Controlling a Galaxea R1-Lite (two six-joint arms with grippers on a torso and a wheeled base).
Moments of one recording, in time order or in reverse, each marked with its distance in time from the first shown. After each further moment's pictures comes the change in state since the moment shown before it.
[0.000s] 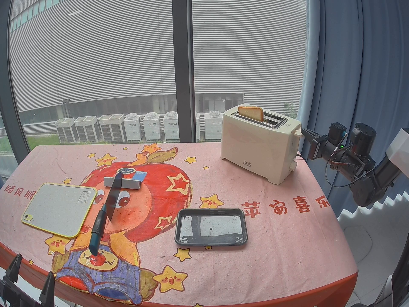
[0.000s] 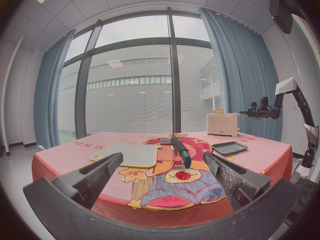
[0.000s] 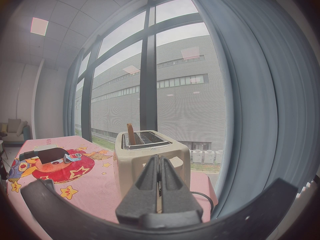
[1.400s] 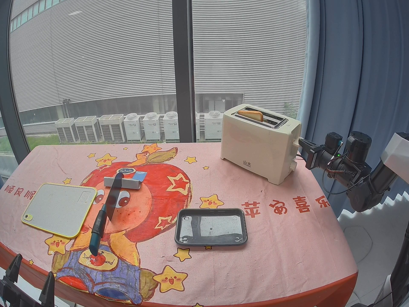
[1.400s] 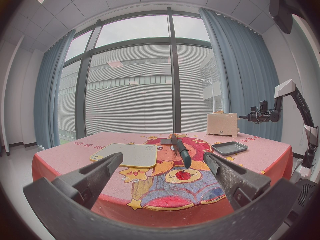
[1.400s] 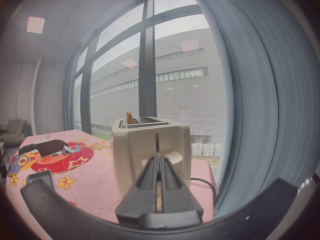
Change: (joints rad) left arm 0.001 0.000 0.000 0.000 0.000 0.000; right arm 0.000 0.046 0.030 0.005 -0.002 -0.011
